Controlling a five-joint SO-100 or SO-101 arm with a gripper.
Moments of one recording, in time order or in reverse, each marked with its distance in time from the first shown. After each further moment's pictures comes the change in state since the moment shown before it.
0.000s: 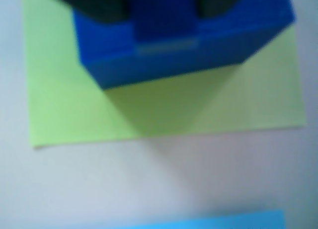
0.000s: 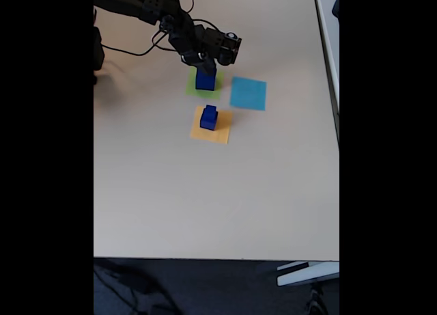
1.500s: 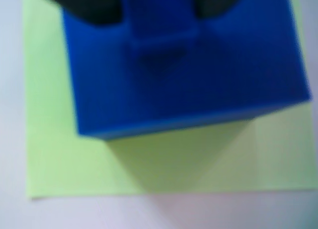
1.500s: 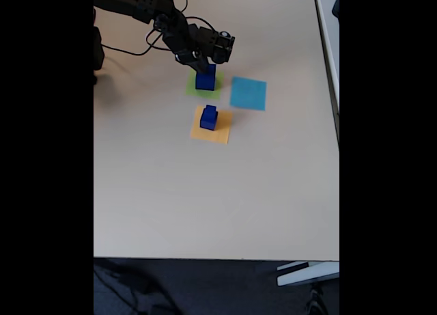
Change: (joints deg) arm -0.4 4.2 6.4 -0.6 -1.7
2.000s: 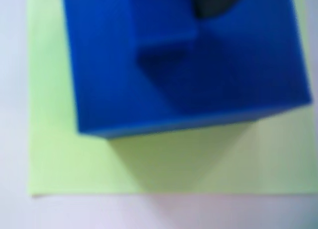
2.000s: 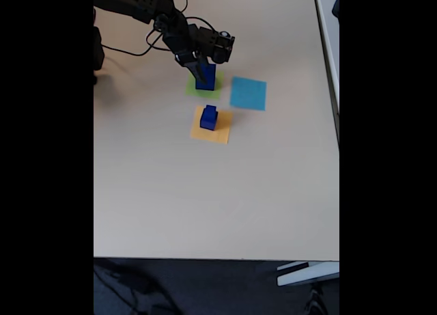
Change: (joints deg) arm 0.0 0.0 -0.4 0.4 -1.9
